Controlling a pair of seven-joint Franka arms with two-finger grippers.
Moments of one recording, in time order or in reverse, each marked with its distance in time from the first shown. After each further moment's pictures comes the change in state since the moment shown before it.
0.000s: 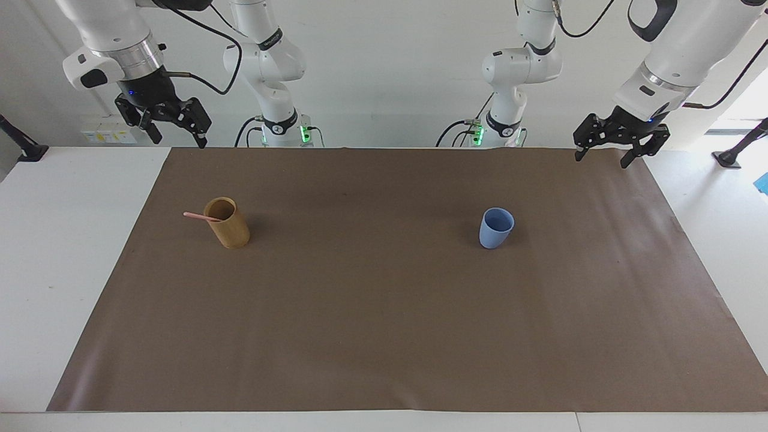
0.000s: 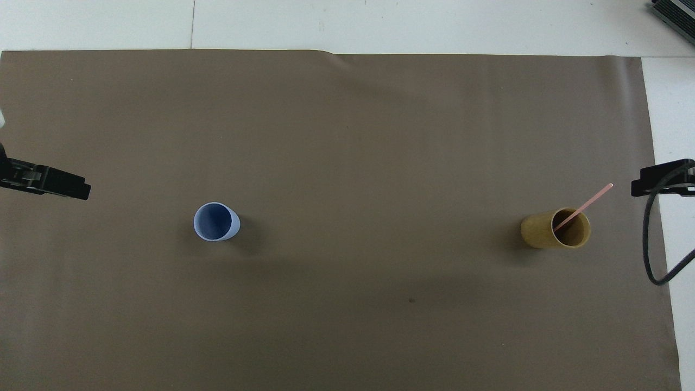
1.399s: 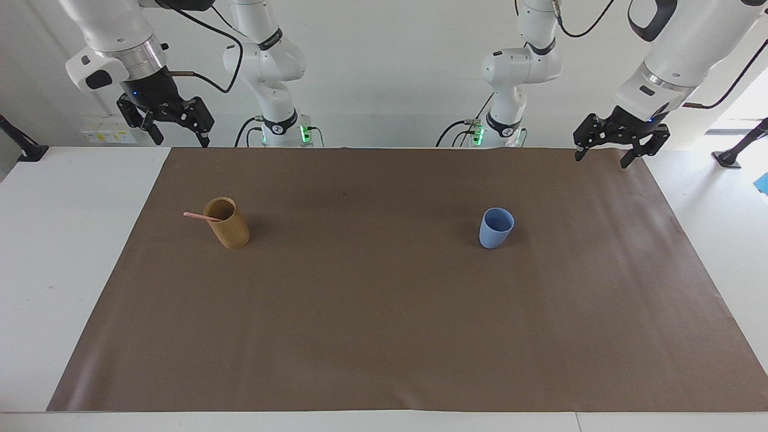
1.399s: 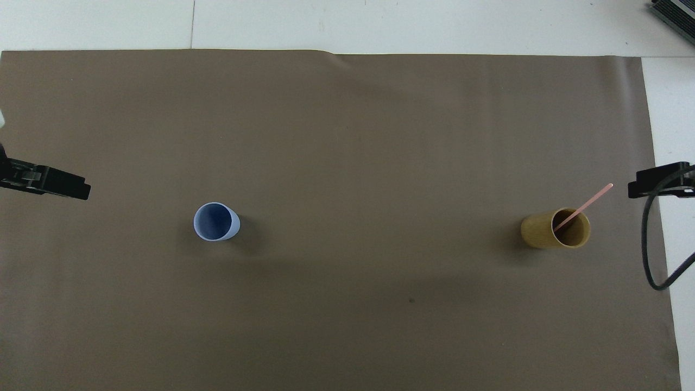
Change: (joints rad) left arm 0.000 0.000 0.000 0.000 0.000 0.000 0.000; right arm 0.004 0.000 0.005 -0.003 0.000 0.003 -0.040
